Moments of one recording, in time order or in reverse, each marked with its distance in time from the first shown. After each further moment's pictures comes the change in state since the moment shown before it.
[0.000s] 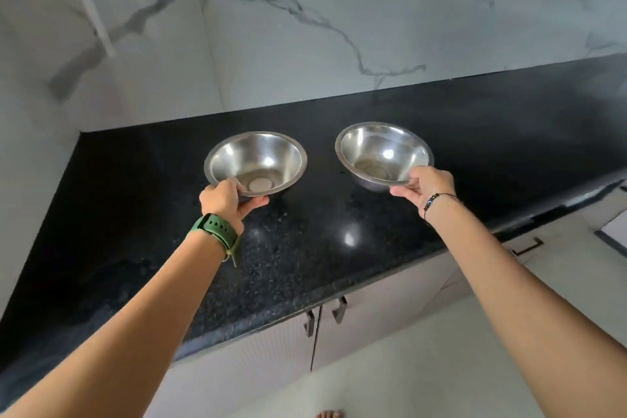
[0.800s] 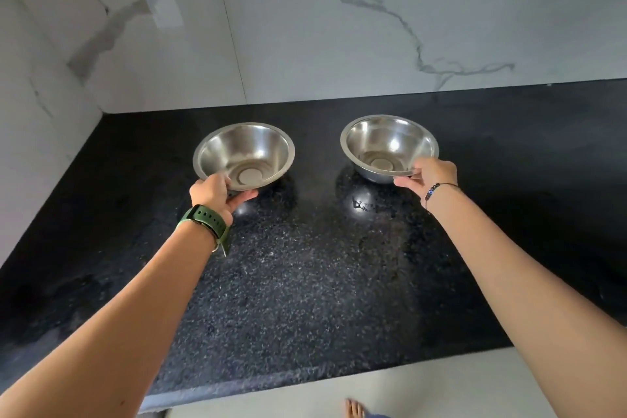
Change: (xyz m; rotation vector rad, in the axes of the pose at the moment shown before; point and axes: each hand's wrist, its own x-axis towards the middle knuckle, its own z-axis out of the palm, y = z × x) left_hand 0.093 0.009 0.055 -0.042 0.299 0.054; right_hand 0.167 -0.028 0.070 -0.124 -0.156 0.109
